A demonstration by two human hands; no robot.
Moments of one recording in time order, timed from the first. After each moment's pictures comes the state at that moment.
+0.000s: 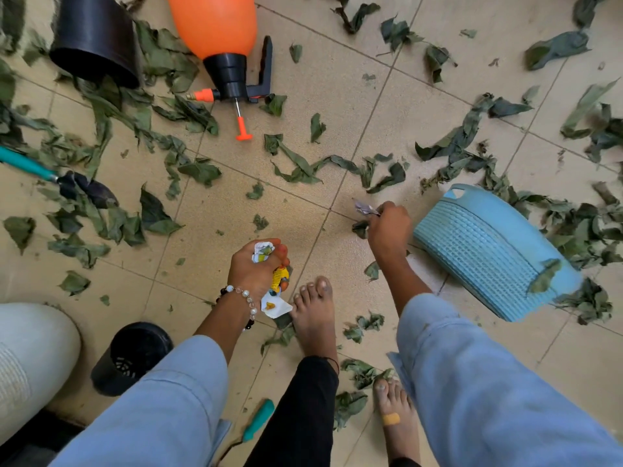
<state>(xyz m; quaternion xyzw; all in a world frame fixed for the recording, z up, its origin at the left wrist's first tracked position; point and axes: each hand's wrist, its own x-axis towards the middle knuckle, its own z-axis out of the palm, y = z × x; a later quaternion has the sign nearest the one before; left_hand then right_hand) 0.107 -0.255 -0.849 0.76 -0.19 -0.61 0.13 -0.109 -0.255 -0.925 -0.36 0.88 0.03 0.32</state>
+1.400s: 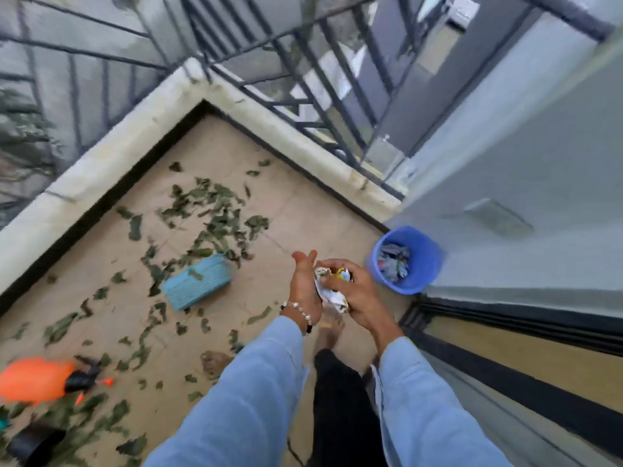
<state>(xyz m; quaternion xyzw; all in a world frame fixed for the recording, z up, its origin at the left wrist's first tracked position) -0.258 0.214 -0.337 0.45 -0.33 -0.79 -0.24 -0.248 0.311 -0.353 0.25 0.61 -0.71 0.25</state>
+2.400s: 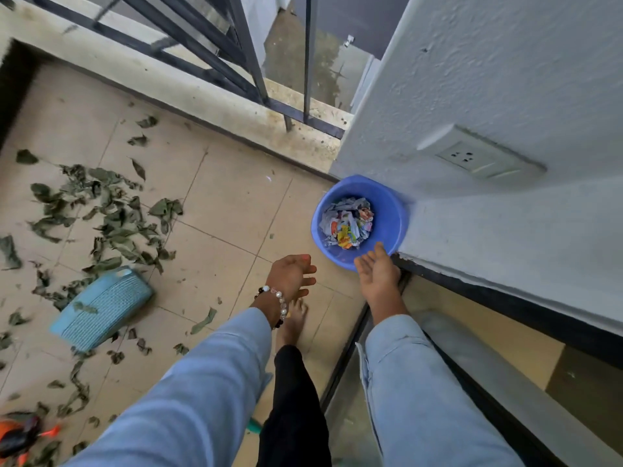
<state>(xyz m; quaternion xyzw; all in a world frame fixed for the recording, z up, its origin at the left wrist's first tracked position) -0.321 0.393 -0.558 0.40 -0.60 -0.51 -0.46 -0.285 0.553 -0.623 0.68 0.28 -0.68 0.03</state>
